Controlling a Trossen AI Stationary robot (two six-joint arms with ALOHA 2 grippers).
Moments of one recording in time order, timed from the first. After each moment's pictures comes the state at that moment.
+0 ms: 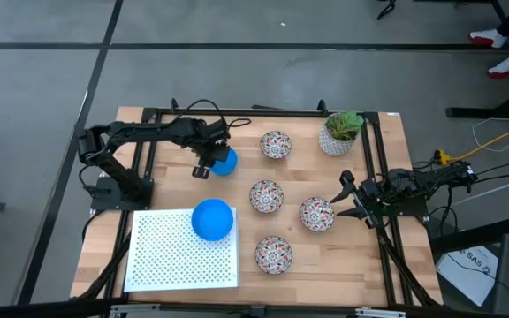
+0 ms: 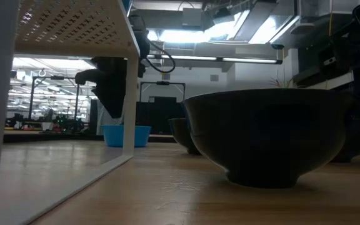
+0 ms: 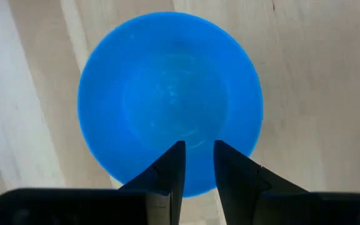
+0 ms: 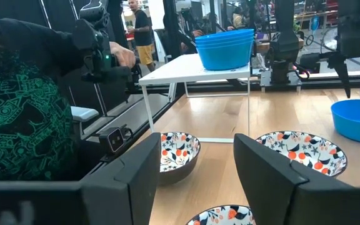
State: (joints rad) left arm 0.42 1.55 1.03 -0.79 0.02 0.63; right arm 0.27 0.00 0.02 -0.01 -0.10 0.15
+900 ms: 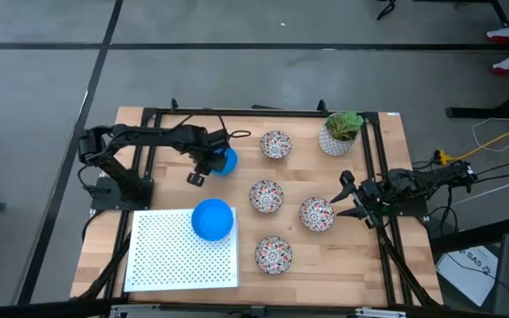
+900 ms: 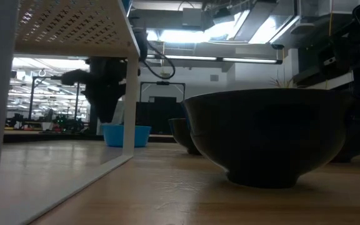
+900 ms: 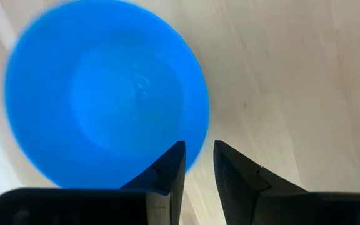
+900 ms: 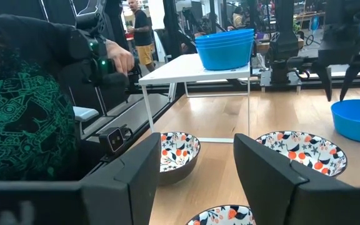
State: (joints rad) left arm 0.36 1.56 0.99 -0.83 0.03 0.69; right arm 0.27 0.00 0.02 -0.01 -0.10 0.15
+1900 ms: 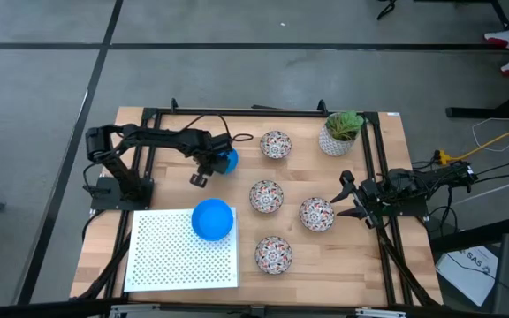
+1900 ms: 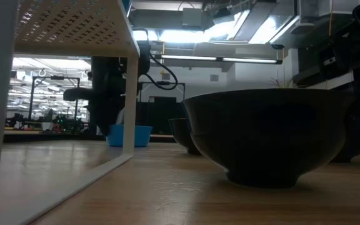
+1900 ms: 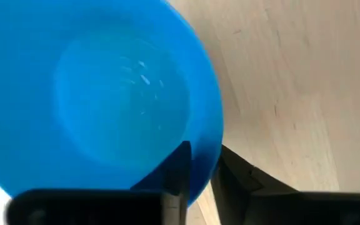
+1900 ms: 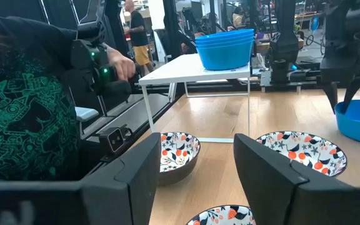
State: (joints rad) left arm 0.36 1.63 0.95 -0.72 -0.02 0.70; right arm 0.27 0.00 0.02 -0.01 -0.10 0.15
